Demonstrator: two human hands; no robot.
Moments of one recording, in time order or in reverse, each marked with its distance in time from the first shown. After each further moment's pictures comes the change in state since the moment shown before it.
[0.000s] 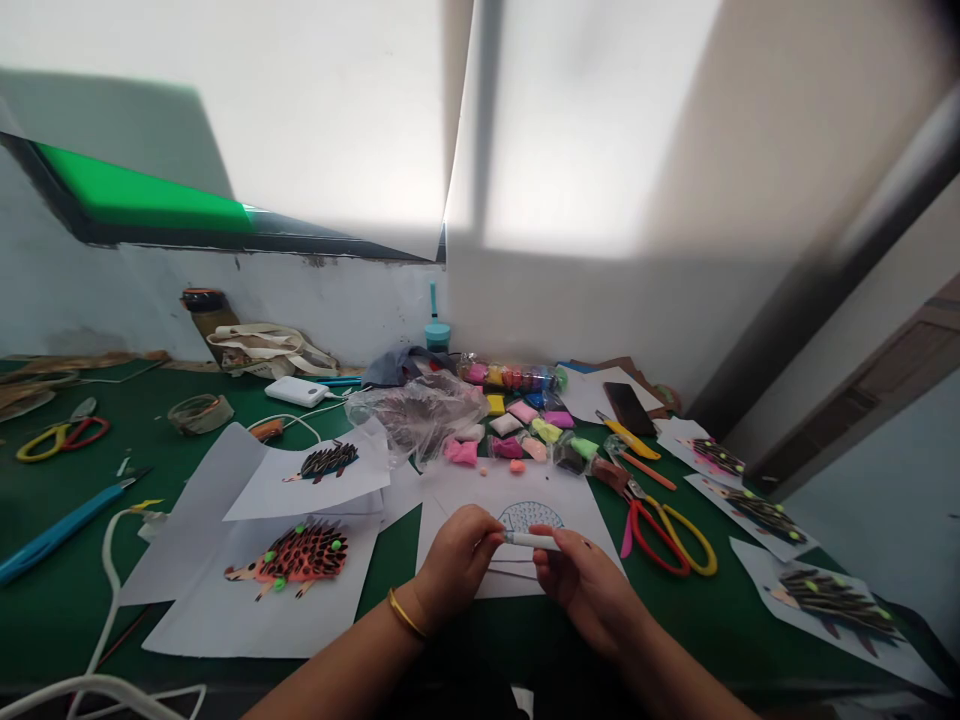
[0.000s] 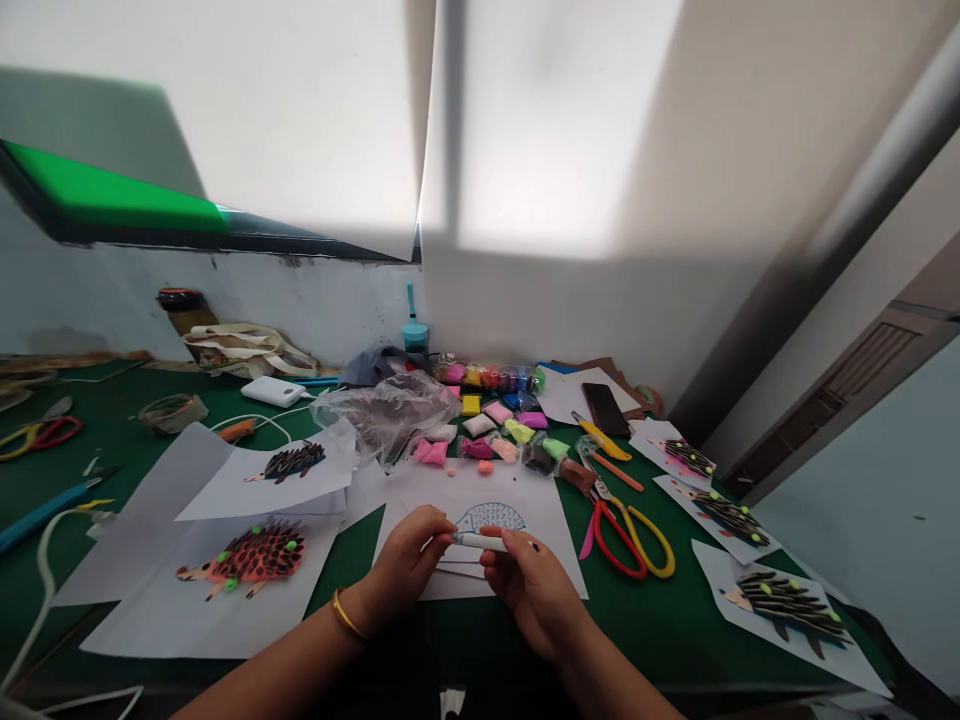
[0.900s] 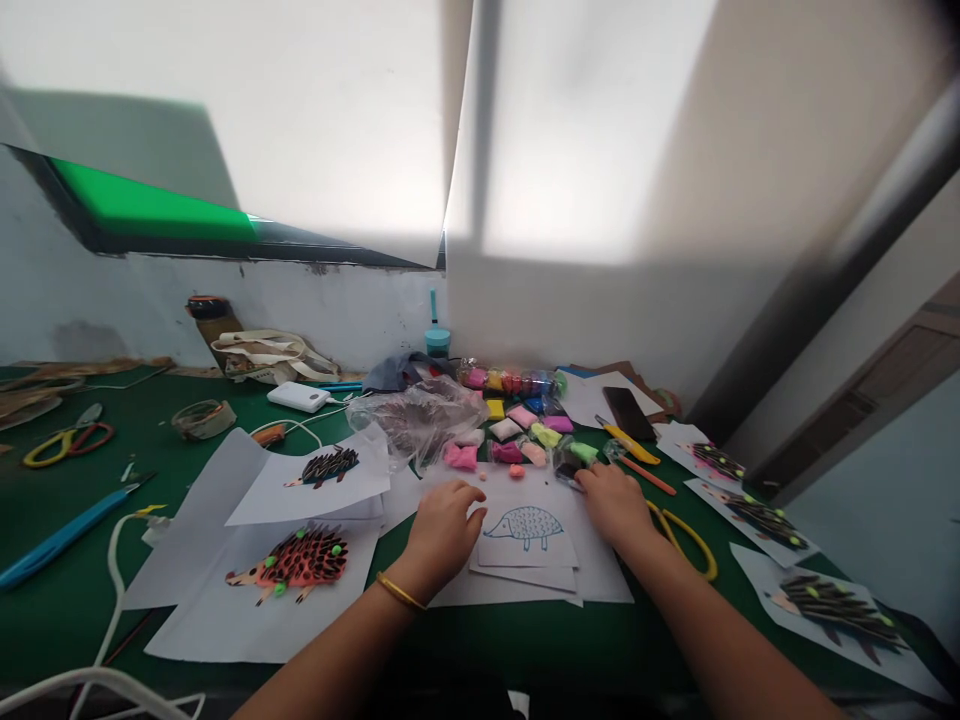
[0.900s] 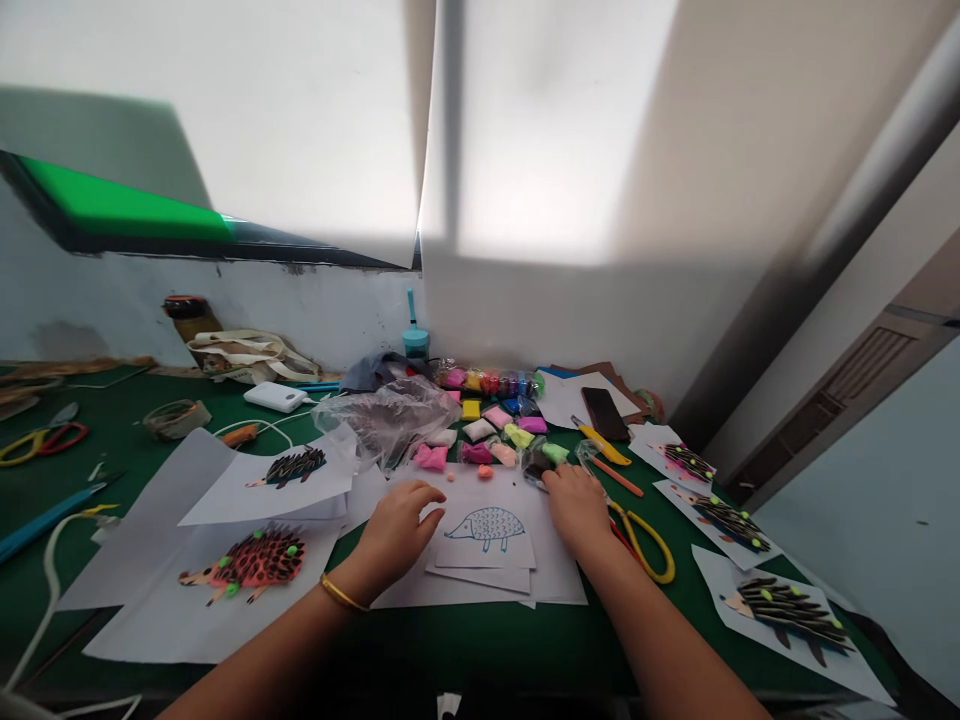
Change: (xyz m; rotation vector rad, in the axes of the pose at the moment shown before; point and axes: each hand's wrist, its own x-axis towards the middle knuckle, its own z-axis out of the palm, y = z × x) left_hand 0.033 0.001 -0.023 0.445 -0.036 -0.226; right_hand 0.080 -0.082 -0.061 -2.240 0.408 -0.583
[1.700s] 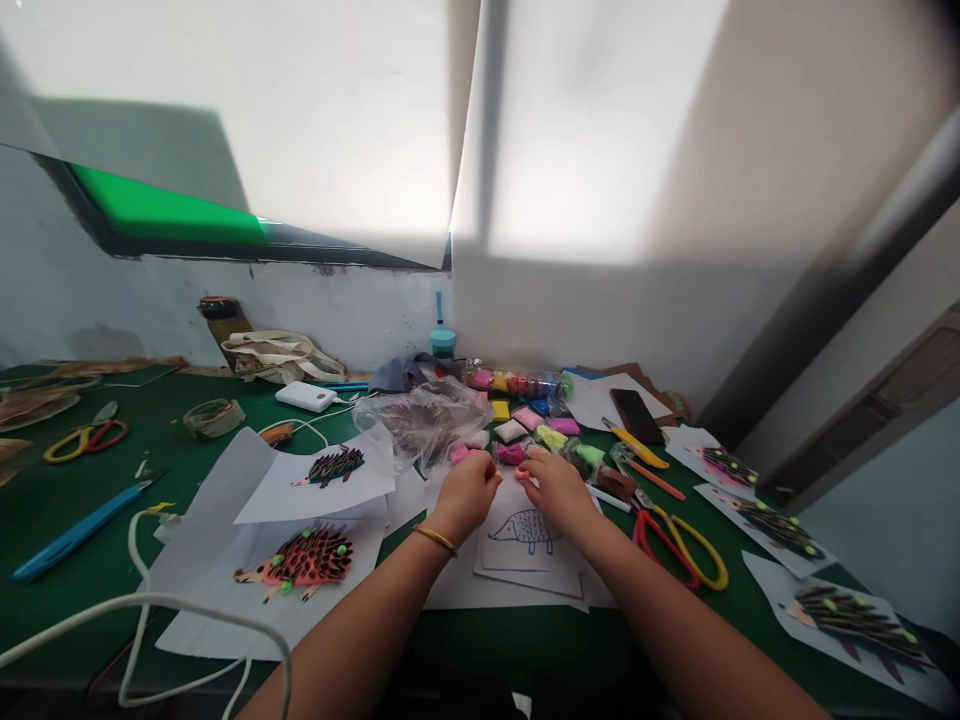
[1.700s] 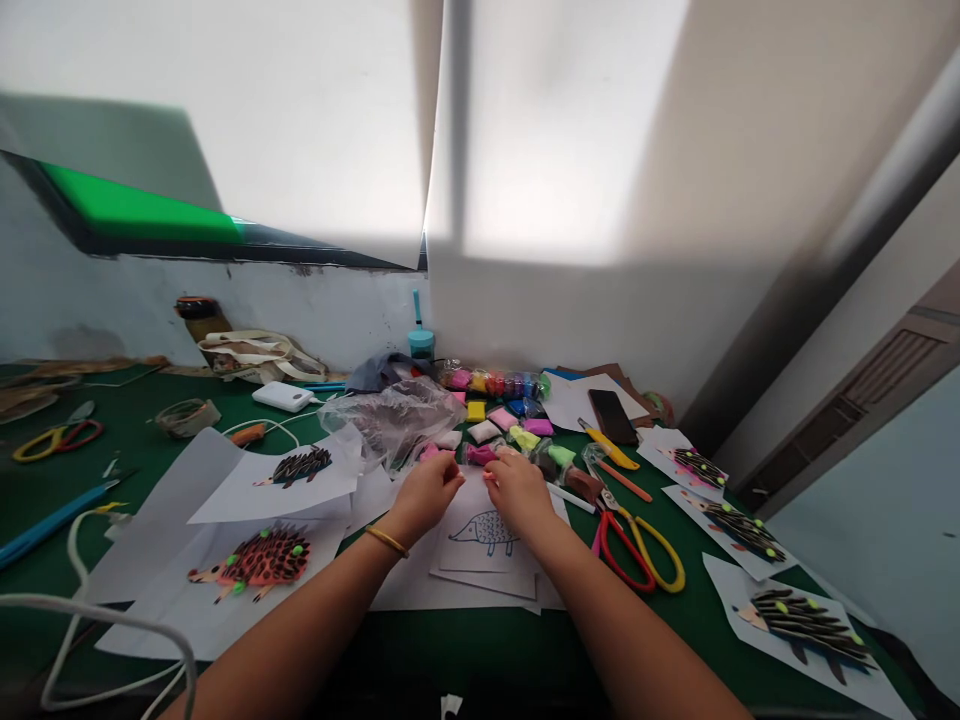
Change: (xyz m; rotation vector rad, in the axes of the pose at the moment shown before) left_hand 0.054 -0.010 0.032 0.008 -0.088 -0.145; right_hand 0.033 -0.073 -0.003 0.389 0.121 -0.227
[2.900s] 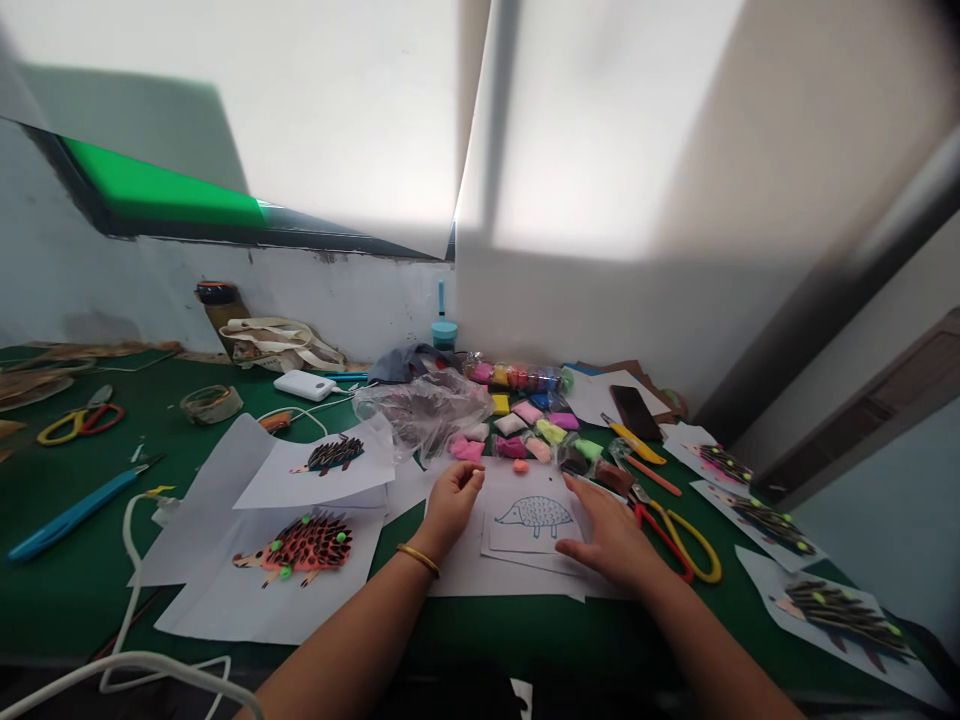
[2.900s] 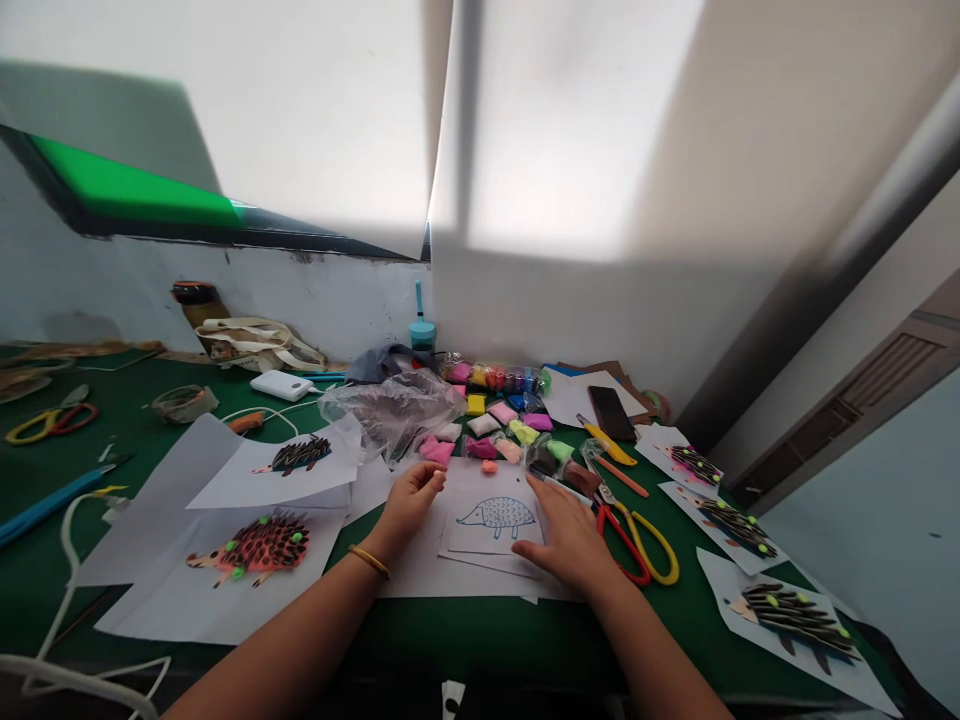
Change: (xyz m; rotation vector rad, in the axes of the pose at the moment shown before) left_hand -0.032 -0.022 0.013 -0.738 0.155 -0.144; right_hand -0.081 0.029 -0.038 0.073 -0.342 0.263
